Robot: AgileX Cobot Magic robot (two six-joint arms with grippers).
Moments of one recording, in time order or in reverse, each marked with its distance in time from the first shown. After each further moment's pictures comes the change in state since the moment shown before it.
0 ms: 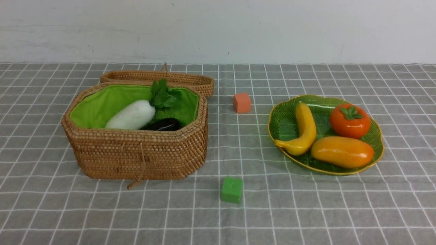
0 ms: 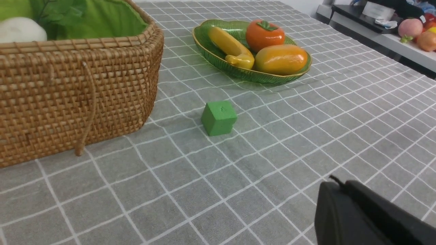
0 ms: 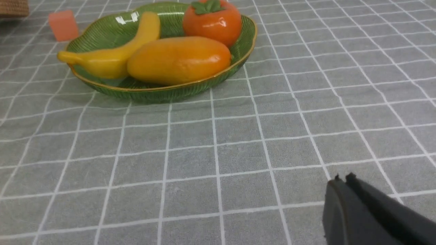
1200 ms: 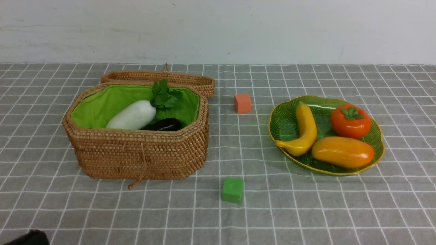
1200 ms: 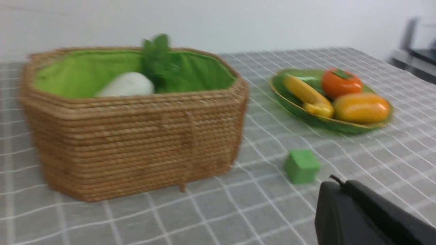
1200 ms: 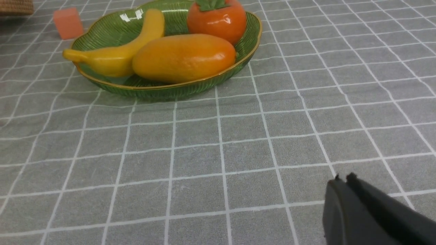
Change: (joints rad) right arm 0.003 0.000 -0.001 0.014 0.004 0.000; left arm 0.335 -0.072 0.015 0.018 -0.060 0.056
